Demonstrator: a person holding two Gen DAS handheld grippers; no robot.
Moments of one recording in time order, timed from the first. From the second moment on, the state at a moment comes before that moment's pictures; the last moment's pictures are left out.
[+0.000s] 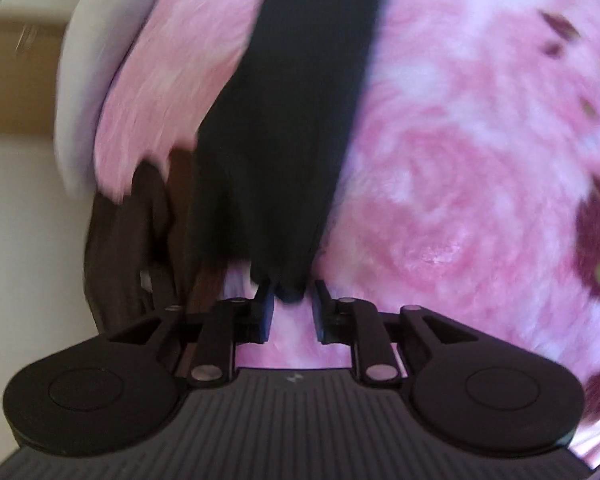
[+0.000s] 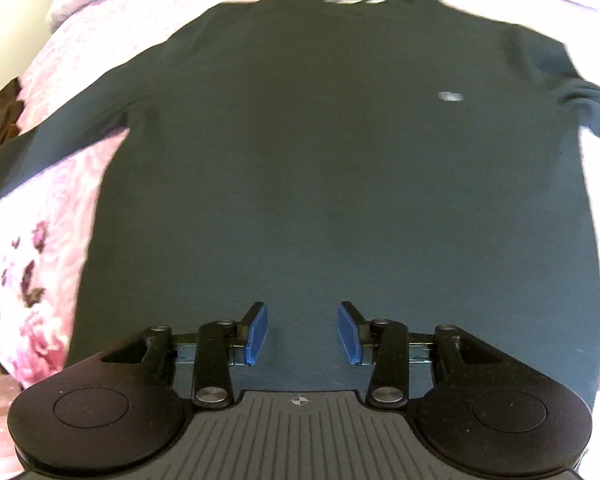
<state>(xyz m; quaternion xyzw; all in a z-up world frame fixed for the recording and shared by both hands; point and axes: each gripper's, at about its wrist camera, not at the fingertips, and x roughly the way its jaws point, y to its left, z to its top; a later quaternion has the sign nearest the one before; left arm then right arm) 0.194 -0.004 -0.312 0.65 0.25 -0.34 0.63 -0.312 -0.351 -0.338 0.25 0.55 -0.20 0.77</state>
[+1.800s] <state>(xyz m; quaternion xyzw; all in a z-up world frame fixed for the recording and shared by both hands) -0.115 -0.069 -0.304 0.45 0.25 -0.55 0.65 -0.526 -0.346 -0.349 0.13 0.43 -0.16 0.88</state>
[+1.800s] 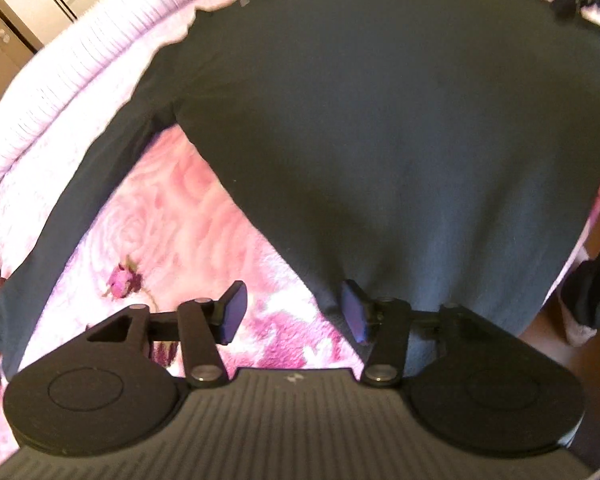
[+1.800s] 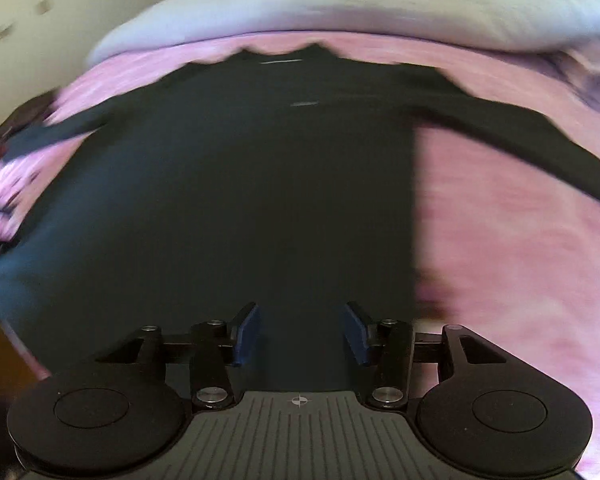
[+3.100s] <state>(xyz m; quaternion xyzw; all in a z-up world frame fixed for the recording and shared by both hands) -0.159 0.045 -0.261 0.22 0.25 -0.46 0.82 -0.531 -0.213 -0.335 0.16 0.37 -0.37 0.84</state>
